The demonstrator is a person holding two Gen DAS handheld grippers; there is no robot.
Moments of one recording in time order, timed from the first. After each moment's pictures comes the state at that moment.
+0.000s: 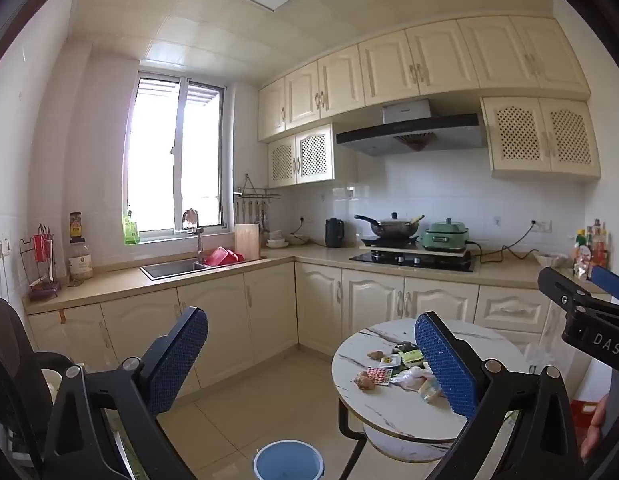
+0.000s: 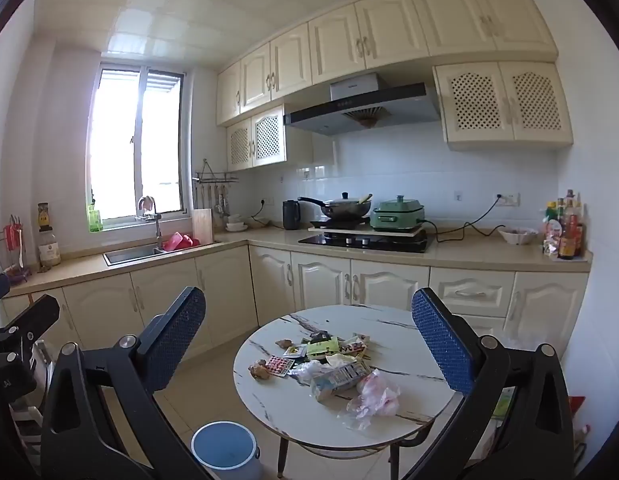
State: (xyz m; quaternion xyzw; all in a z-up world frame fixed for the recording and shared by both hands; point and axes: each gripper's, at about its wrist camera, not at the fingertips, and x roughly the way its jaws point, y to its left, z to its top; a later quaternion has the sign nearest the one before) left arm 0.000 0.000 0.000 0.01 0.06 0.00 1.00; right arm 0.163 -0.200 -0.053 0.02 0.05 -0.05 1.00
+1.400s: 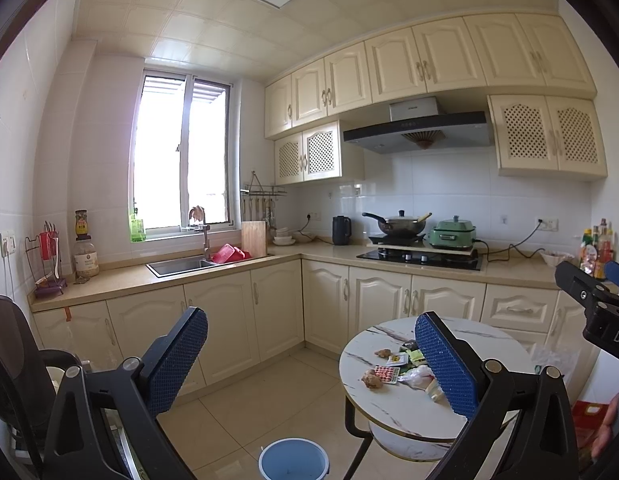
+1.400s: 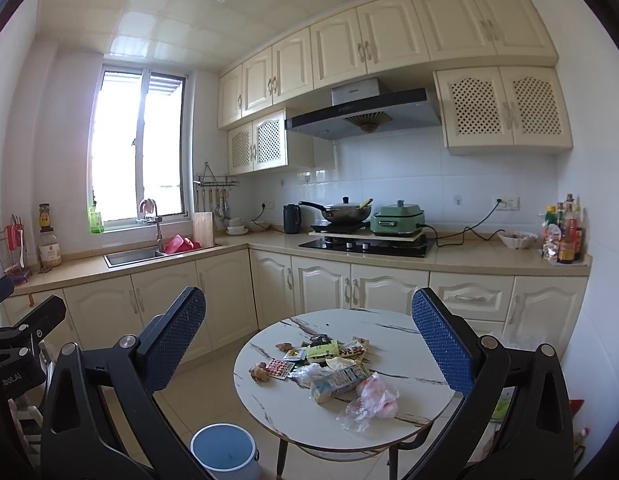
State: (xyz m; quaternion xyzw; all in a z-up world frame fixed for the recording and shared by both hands) left arm 0.005 -0.002 -0.002 0.01 0.07 0.01 1.00; right arm 0.155 -0.199 -0.046 0.01 0.04 -0.05 1.00
